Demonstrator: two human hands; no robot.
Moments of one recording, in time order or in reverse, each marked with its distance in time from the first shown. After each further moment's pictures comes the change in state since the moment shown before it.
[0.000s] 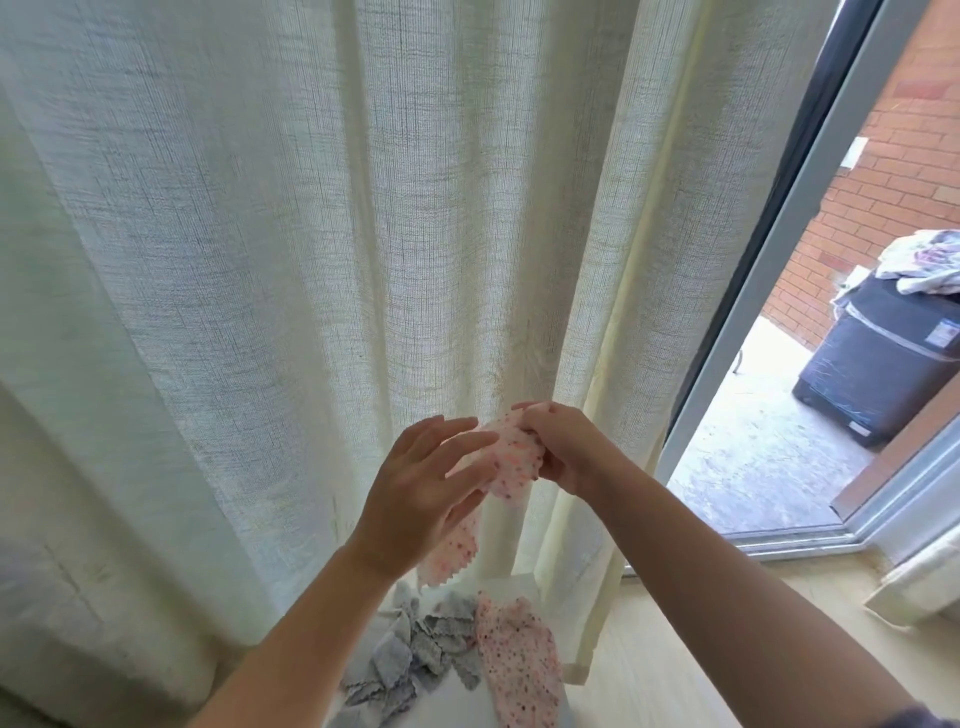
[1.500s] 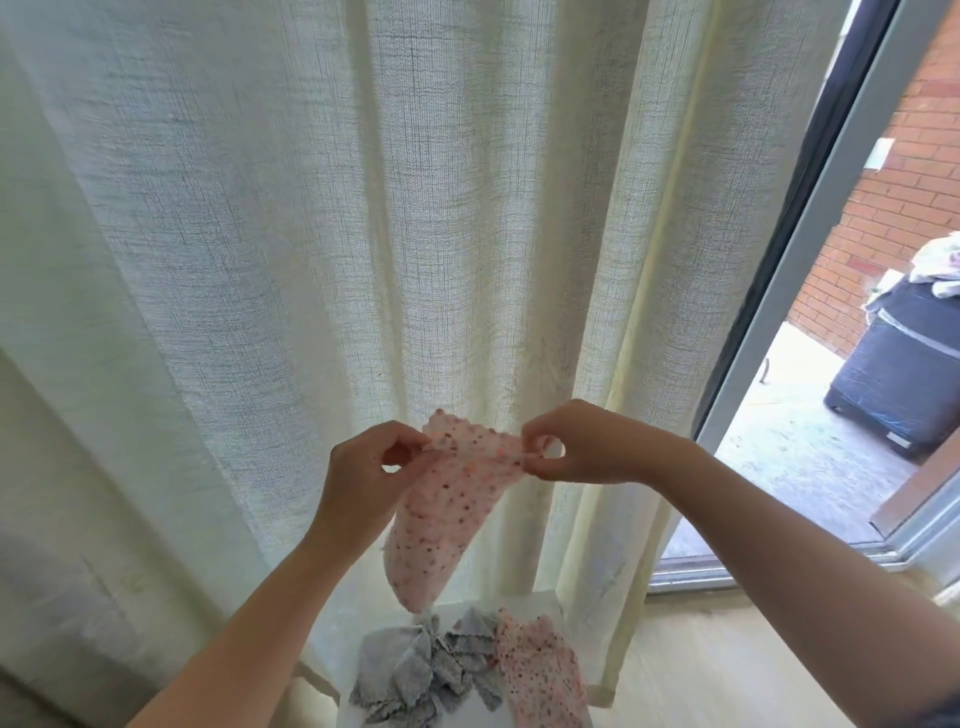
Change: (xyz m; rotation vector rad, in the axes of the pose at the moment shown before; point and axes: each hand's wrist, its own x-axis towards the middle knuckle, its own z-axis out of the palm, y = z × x) left_hand 0.008 -0.023 -0.049 -0.495 0.035 -0.826; right_hand -0.009 -0.037 -0.026 -1.317 -0.346 -0.729
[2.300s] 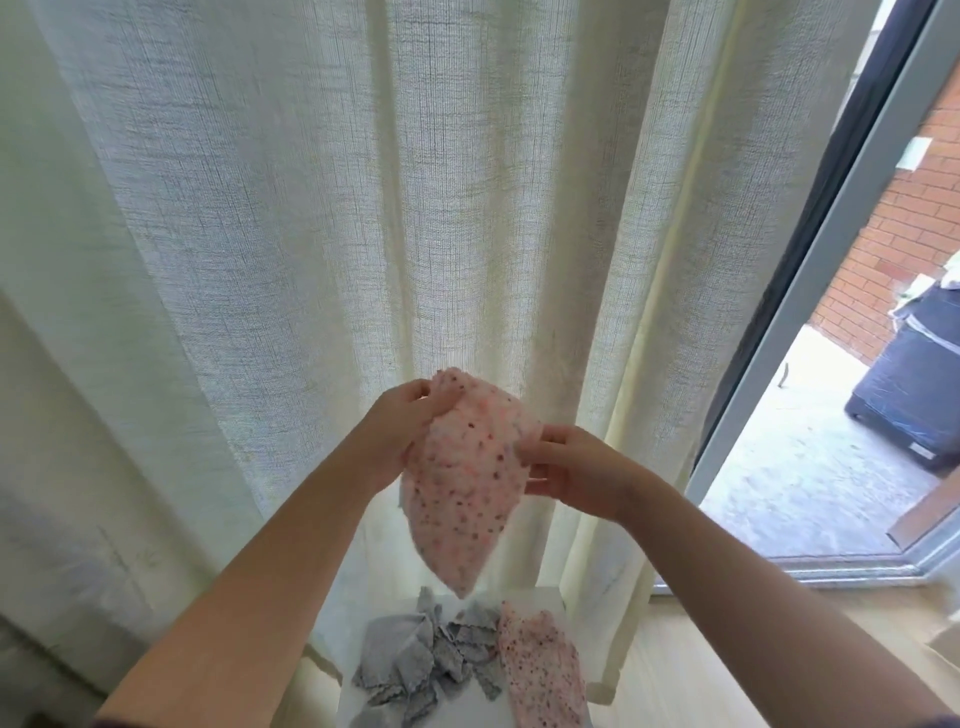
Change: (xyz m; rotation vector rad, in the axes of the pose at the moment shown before) left_hand 0.050 0.016 0.011 -0.516 -0.242 -0.671; right_hand 0.004 0.004 0.053 1.478 -0.041 0.219
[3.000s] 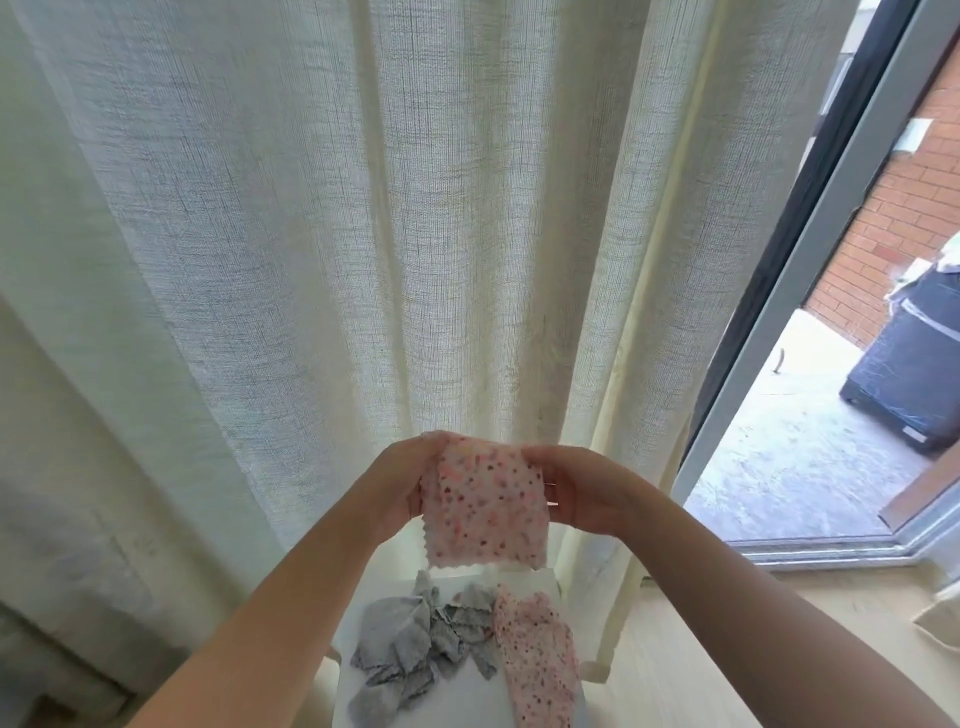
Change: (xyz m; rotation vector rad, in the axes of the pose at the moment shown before) left_hand -0.019 -0.055 0.013 -0.026 -0.009 -0.197; right_hand -0.015 0.024 -0.006 0.103 0.171 0.245
